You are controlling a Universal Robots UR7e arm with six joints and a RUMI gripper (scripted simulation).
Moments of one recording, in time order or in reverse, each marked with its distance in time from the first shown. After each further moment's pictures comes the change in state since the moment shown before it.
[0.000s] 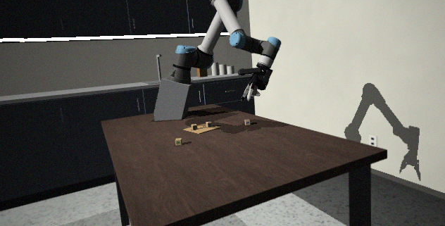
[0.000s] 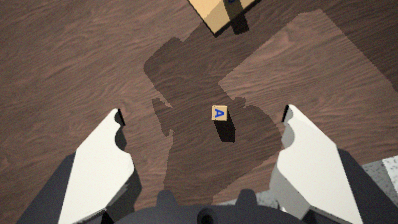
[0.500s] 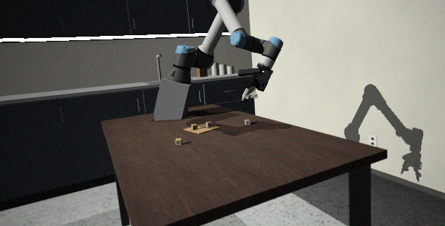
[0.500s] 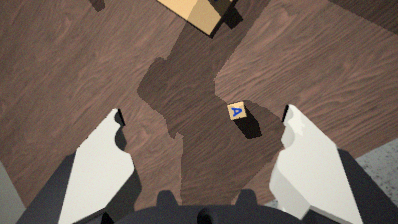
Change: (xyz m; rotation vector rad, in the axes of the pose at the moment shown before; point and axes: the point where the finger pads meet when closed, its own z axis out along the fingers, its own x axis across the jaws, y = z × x) arm -0.013 -0.005 0.007 0.032 0.048 0.291
